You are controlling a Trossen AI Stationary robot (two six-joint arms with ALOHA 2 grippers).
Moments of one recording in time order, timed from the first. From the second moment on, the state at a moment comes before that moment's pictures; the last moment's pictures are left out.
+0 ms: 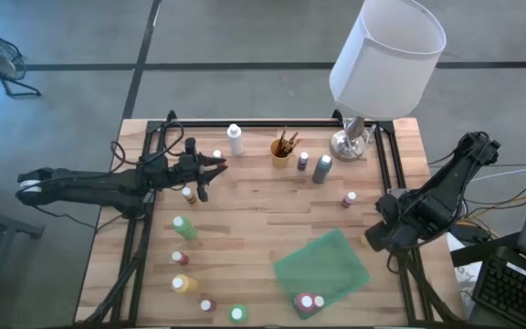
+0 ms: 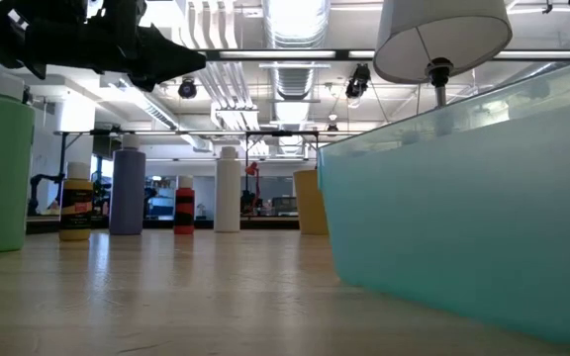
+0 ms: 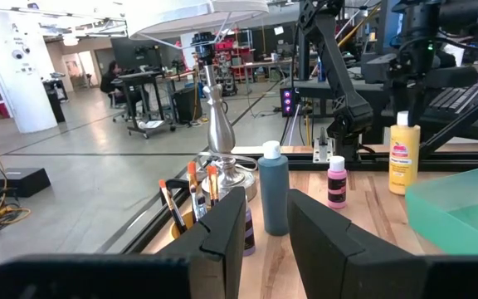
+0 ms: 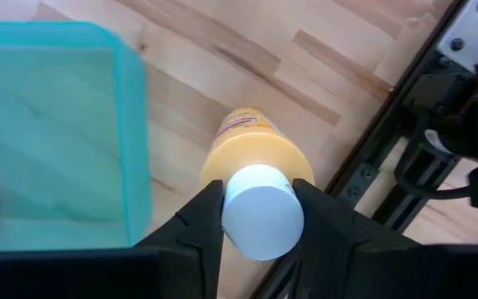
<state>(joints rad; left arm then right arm) 0.19 0.79 0.34 0.53 -0.09 0.12 0.80 1.09 0.99 -1.43 0.11 1.88</state>
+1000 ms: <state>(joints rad) 0.19 0.79 0.34 0.53 -0.09 0.12 0.80 1.28 1.44 -1.57 0.43 1.62</state>
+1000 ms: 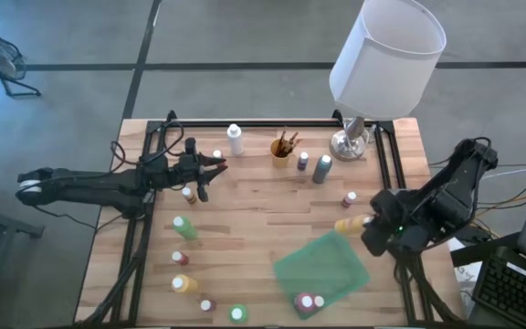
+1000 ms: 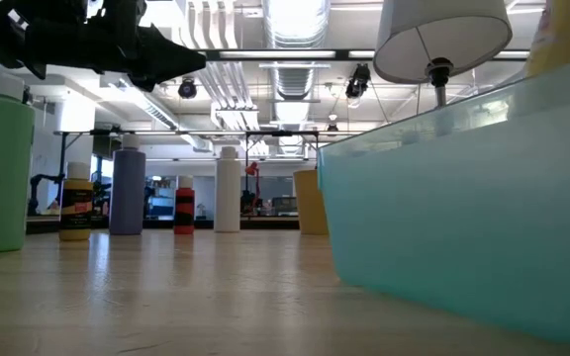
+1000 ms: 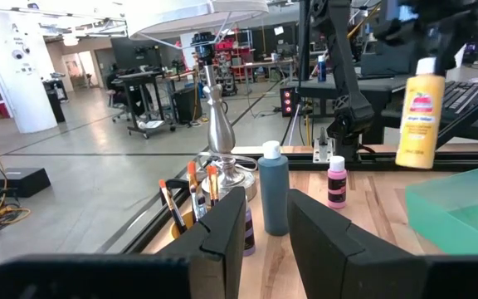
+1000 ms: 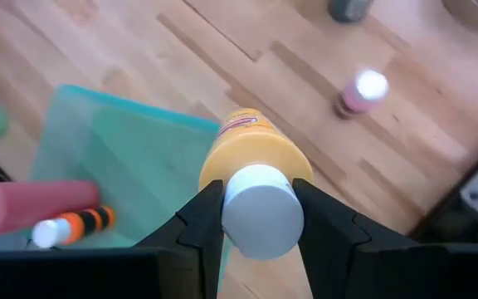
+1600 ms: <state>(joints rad) 0.19 0.79 0.34 0.53 -0.09 0.12 0.80 1.74 1.78 -1.51 0.21 1.54</state>
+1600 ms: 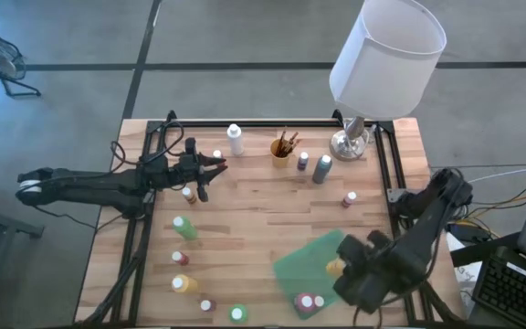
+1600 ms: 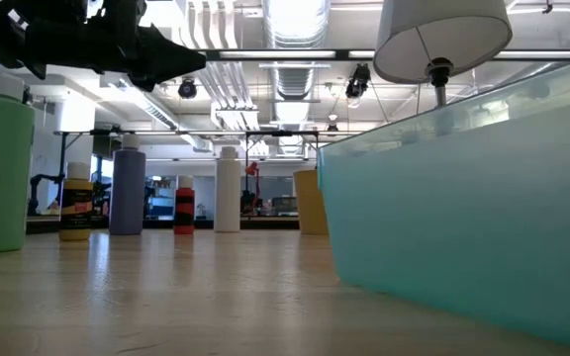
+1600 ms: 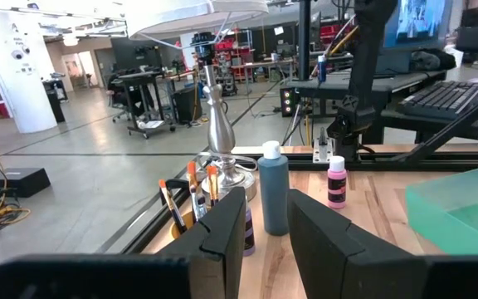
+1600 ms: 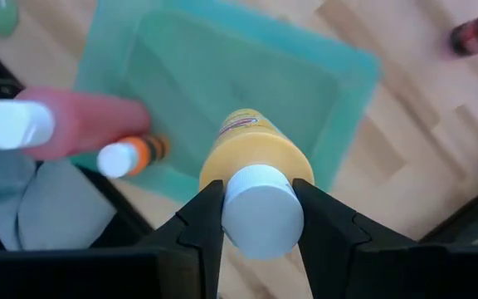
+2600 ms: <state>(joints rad) 0.19 0.79 0.34 0.53 -0.09 0.12 0.81 1.89 1.89 -1.43 0.14 1.53</state>
